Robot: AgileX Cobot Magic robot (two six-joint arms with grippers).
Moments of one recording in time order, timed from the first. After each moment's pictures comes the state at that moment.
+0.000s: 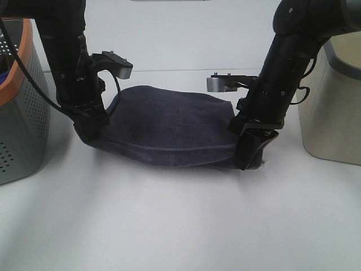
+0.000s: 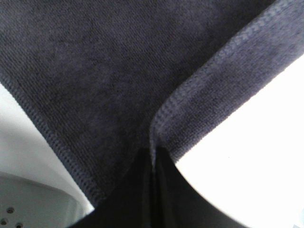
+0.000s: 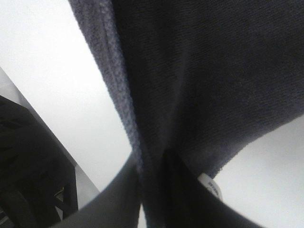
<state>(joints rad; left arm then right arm) -0.40 2.12 -1.64 -0.07 1.21 0.50 0.32 2.06 -1.41 0.36 1.21 -0.64</state>
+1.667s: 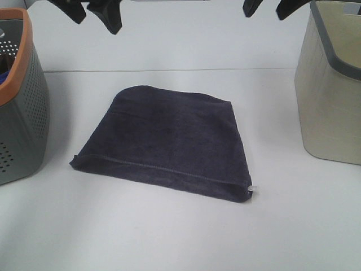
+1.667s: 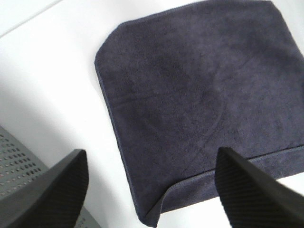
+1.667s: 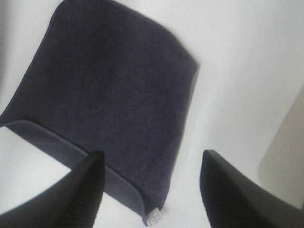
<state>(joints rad) -0.39 2.00 -2.04 -0.04 1.22 0.11 0.32 1.80 -1.86 0.09 1.22 0.10</state>
